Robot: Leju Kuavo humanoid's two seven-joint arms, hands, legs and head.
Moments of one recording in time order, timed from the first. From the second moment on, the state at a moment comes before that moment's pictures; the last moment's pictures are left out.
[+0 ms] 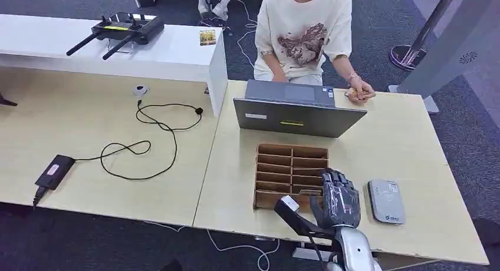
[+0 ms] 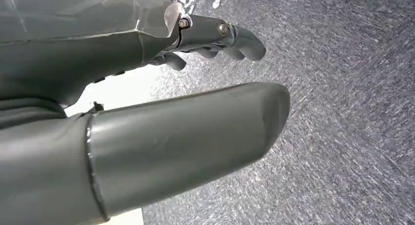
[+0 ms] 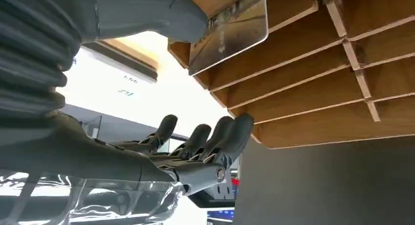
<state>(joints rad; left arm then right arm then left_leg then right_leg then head) -0.07 -0.13 0.51 -0.19 -1.41 -0.07 0.08 0.00 -0.01 0.33 -1.21 1.37 -0.10 0.08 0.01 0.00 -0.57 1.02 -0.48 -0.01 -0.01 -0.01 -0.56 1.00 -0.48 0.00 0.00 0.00</state>
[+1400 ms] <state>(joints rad) -0.07 -0.13 0.51 -0.19 -1.42 -0.07 0.08 -0.02 -0.01 0.33 -1.16 1.38 -0.11 0.09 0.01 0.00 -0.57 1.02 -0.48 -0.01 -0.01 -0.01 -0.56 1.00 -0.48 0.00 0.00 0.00</state>
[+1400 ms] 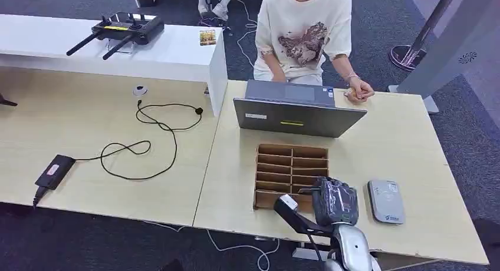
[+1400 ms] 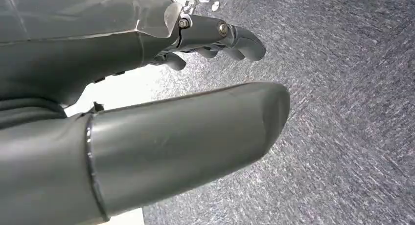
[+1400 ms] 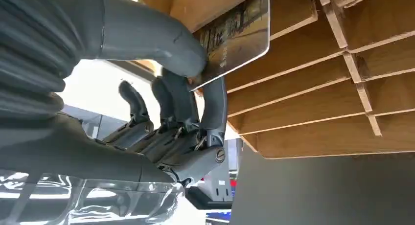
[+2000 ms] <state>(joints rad) -0.07 -0.14 0.51 -0.19 -1.42 -0.07 0.08 -0.03 -0.01 0.33 -1.16 1.37 -0.11 0.08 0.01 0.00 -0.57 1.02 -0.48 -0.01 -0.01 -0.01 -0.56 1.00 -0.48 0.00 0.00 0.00</state>
